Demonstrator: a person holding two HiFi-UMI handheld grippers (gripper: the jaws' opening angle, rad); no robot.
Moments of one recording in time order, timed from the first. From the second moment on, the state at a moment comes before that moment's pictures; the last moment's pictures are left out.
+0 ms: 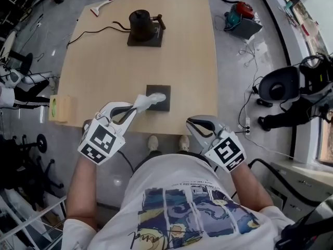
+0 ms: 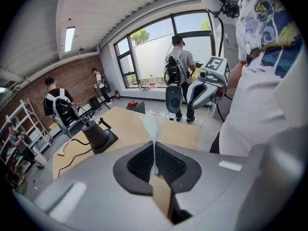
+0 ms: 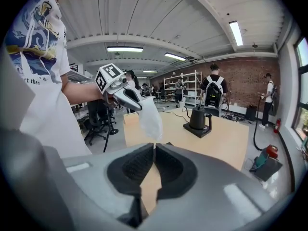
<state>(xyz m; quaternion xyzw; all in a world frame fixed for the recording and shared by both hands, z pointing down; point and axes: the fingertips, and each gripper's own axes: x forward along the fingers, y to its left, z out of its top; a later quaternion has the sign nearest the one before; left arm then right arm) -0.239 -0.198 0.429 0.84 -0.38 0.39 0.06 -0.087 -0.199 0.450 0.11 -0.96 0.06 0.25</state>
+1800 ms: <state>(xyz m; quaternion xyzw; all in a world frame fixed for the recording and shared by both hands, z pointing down) -0.248 -0.100 0.408 0.85 -0.35 0.39 0.03 -0.156 -0.164 0.440 0.10 -0.96 0.00 0.24</state>
